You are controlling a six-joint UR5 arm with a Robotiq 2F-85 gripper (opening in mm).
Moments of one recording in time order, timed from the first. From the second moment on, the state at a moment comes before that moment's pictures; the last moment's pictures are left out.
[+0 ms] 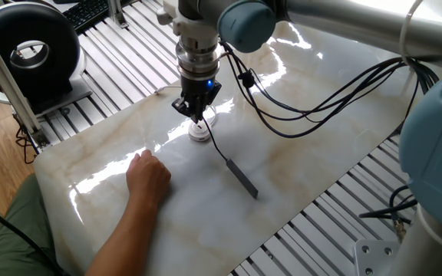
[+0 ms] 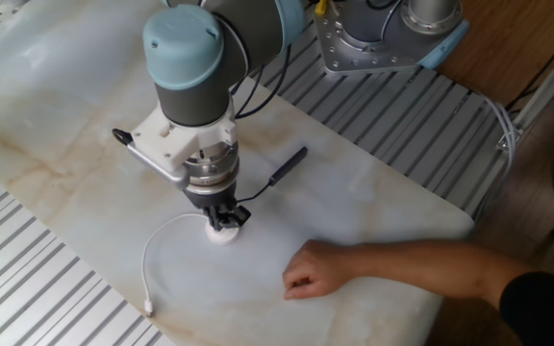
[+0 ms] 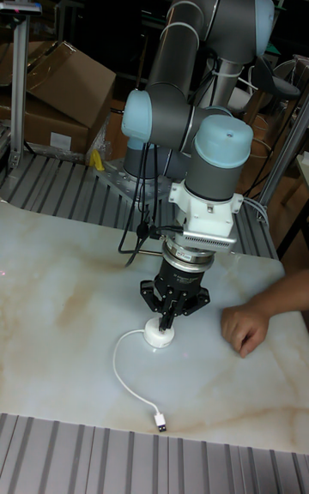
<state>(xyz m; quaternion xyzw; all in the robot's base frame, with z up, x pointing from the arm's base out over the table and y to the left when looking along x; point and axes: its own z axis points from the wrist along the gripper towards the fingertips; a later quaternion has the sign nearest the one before) 0.590 0.073 0.043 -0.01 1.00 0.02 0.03</state>
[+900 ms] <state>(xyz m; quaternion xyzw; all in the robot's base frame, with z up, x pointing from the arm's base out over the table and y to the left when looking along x) 0.584 0.071 0.037 0.00 1.00 0.02 0.01</state>
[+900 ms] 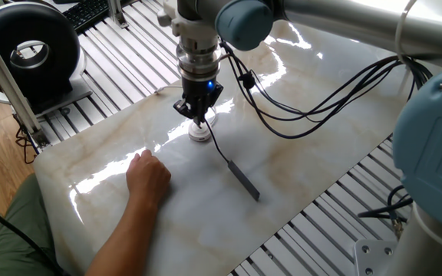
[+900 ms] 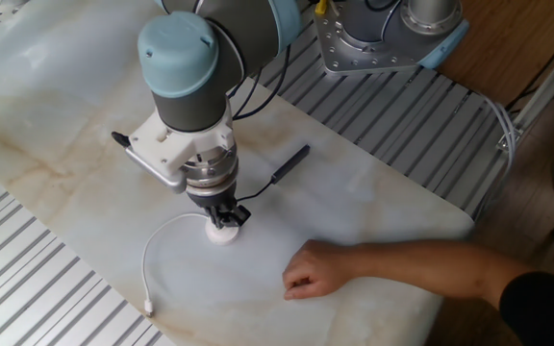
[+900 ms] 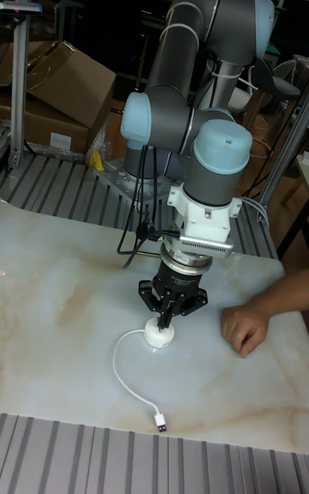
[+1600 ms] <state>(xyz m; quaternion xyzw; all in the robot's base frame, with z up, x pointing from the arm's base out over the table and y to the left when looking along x) 0.577 0.069 0.036 0.00 1.00 0.01 -0.01</state>
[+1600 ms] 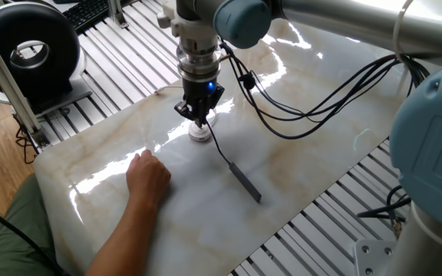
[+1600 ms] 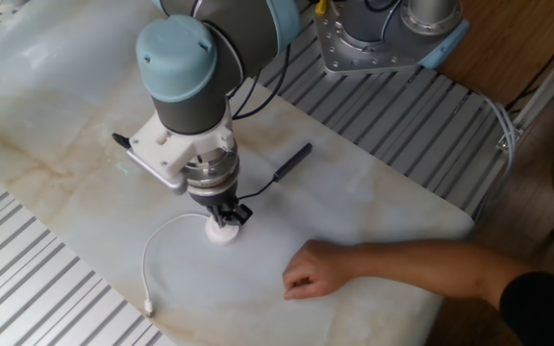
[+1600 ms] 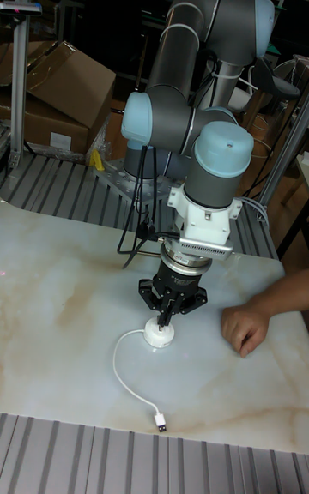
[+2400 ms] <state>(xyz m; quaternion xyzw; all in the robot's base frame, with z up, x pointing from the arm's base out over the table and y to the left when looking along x) 0.579 0.070 0.036 -0.01 1.00 0.01 0.00</state>
